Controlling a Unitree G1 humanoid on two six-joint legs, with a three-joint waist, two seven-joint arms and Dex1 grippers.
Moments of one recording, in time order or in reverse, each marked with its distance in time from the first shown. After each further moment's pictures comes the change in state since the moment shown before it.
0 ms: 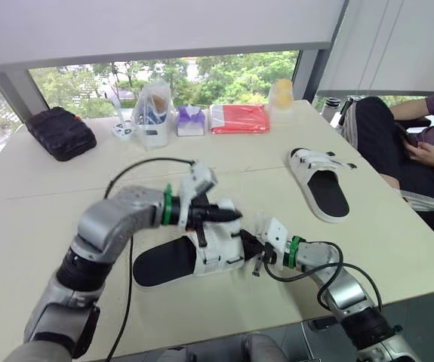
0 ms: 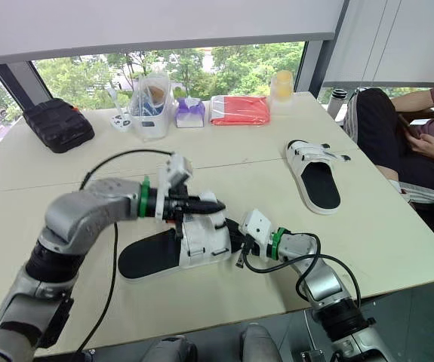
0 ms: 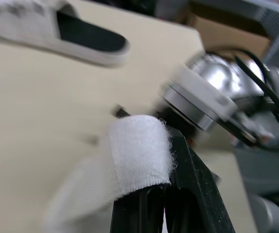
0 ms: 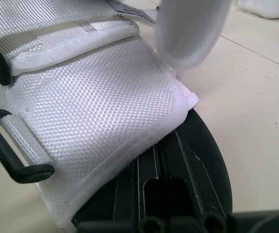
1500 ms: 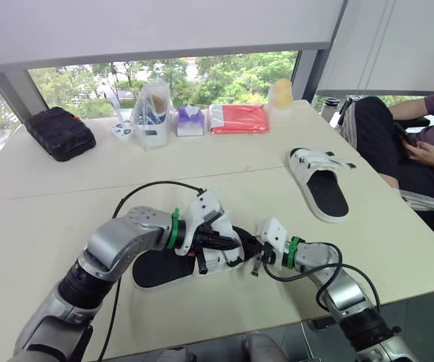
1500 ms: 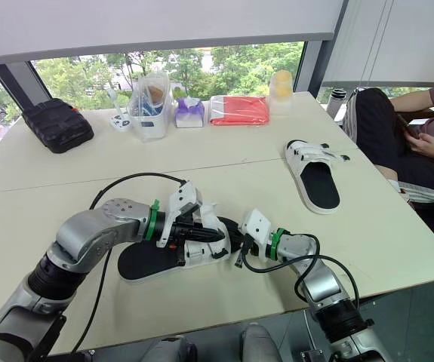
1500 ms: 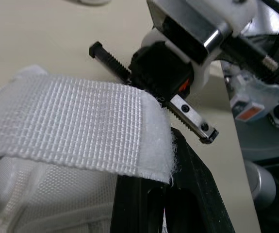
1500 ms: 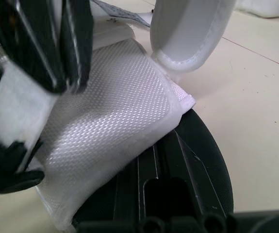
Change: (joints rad) left arm 0.108 0.045 -0.176 -0.075 0.060 -0.020 0.007; right arm 0.004 0.017 -0.003 -0.001 -0.001 0.009 -0.007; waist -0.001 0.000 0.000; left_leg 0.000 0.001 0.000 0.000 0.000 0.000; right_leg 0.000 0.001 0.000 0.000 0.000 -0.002
